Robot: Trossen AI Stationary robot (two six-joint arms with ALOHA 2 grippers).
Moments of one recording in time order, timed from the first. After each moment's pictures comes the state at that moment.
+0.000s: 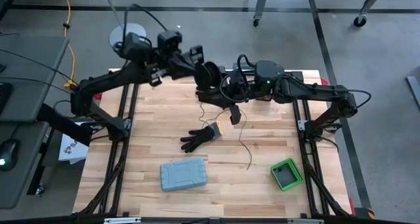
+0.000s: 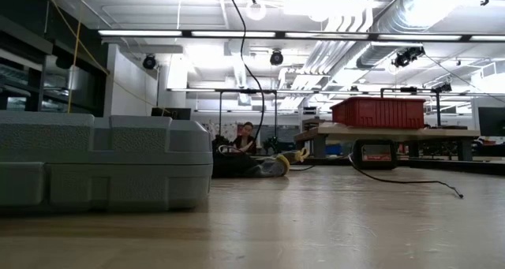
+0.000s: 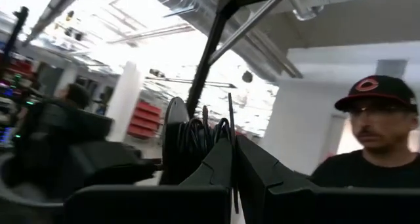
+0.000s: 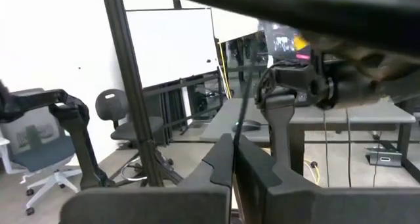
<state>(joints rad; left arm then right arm) 0.33 1.50 1.61 0.64 0.83 -0.91 -0.02 1.57 1.66 0.00 -0.29 0.13</state>
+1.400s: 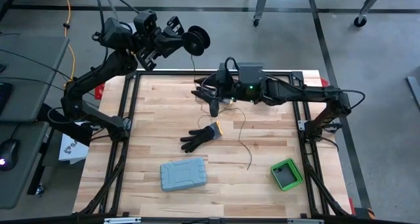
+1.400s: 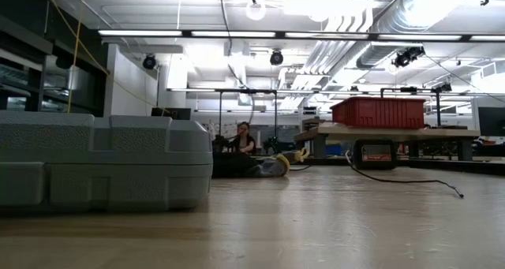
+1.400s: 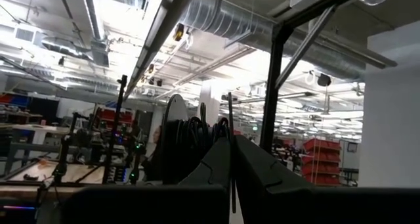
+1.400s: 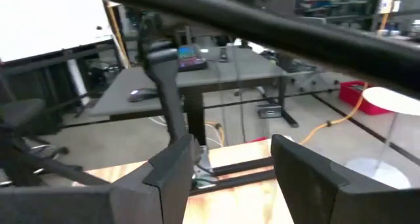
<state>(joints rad) 0.51 1.39 1.61 0.47 0.73 -0.63 -0.04 1.64 1.66 -0.09 0.12 0.07</state>
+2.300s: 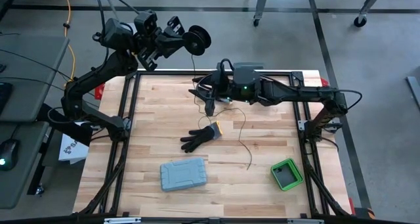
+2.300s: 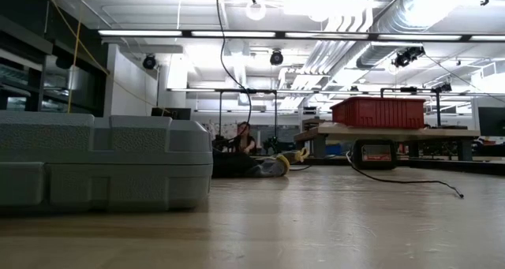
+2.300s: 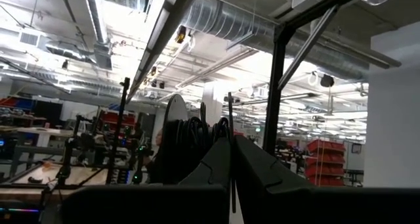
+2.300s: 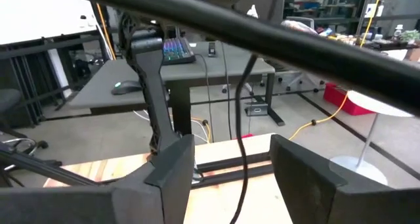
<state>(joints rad) 0.50 1.39 1.61 0.47 0.71 -0.62 -0.05 1.68 1.66 -0.07 0.16 0.03</state>
